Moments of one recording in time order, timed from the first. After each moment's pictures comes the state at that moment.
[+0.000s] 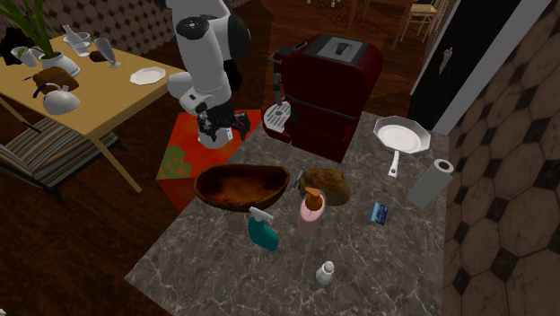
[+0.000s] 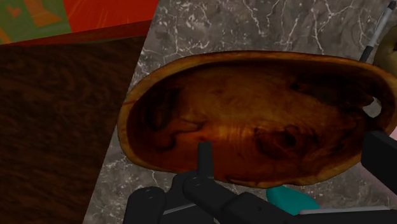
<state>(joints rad) 0.07 -0.51 0.26 -2.35 0.19 1.83 0.33</state>
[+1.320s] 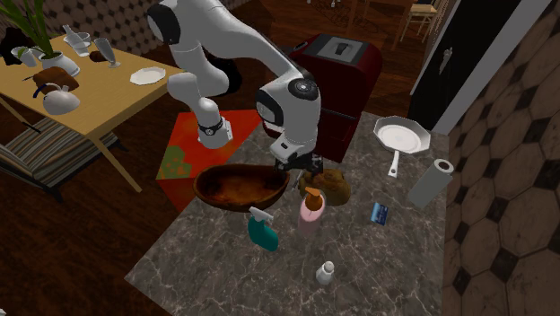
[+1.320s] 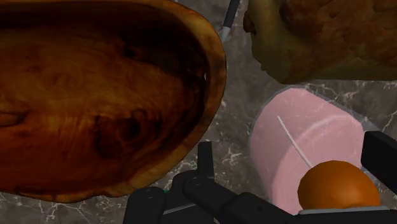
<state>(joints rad) 0.17 0.19 0.54 -1.92 -0.09 2.10 0.90</state>
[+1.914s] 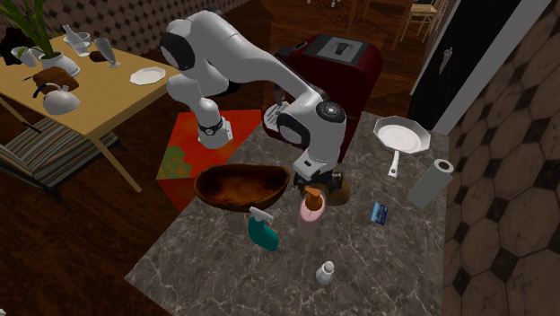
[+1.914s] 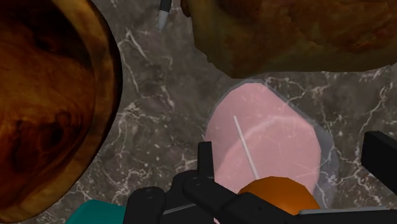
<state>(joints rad) 0.28 0.44 0.52 -1.72 -0.24 2.11 1.05</state>
